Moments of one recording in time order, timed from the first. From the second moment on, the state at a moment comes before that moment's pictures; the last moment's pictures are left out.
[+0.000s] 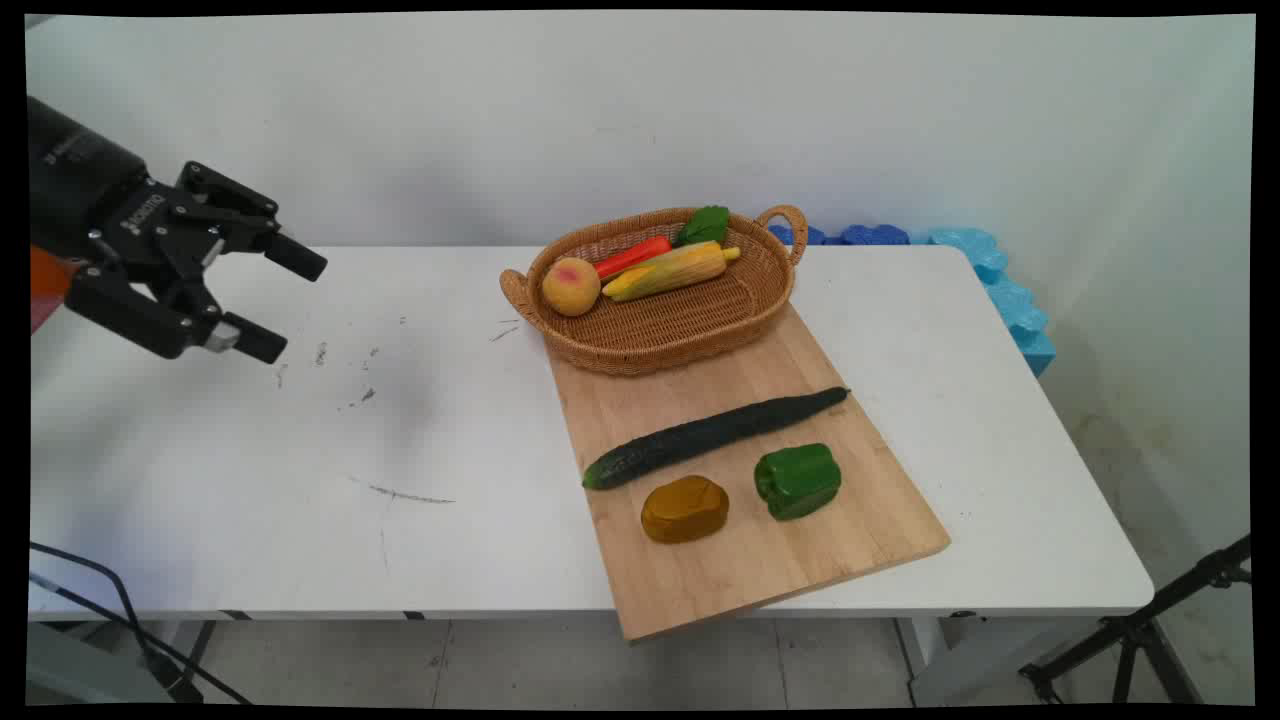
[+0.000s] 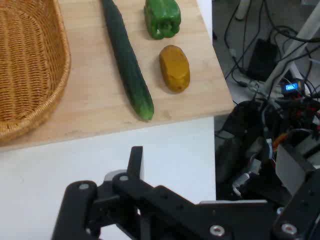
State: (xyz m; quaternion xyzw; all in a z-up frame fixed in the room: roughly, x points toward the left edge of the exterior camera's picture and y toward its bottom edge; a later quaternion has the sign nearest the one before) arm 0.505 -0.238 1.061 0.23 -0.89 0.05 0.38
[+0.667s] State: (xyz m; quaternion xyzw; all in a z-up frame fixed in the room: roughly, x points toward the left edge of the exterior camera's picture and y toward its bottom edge) arm 0.436 -0.281 1.048 0.28 -0.89 0.06 0.36
